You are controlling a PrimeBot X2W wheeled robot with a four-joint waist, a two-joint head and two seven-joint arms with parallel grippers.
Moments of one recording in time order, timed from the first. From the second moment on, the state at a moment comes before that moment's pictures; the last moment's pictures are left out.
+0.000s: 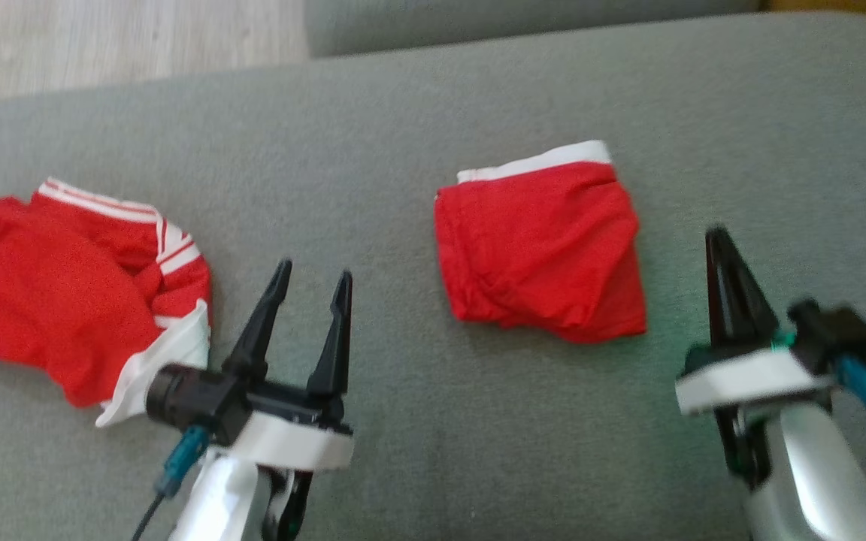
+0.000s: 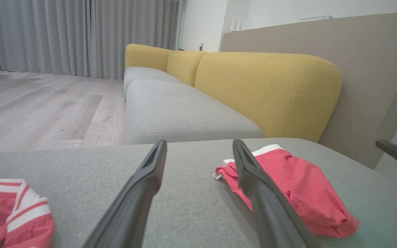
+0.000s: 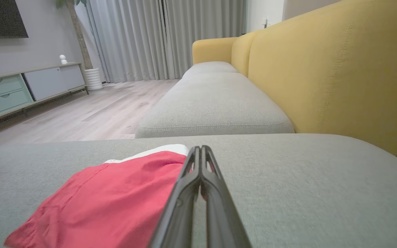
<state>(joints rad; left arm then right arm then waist) -0.15 0.05 -0.30 0.19 -0.22 -0.10 -0.25 -0.16 -0.05 0.03 0.27 0.09 0.13 -0.25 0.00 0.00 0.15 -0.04</state>
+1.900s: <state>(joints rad) -0.21 0.05 -0.30 0.20 -0.22 -0.11 -0.25 -0.41 -0.10 0.13 0.60 0.19 0.13 -0.25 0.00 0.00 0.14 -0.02</state>
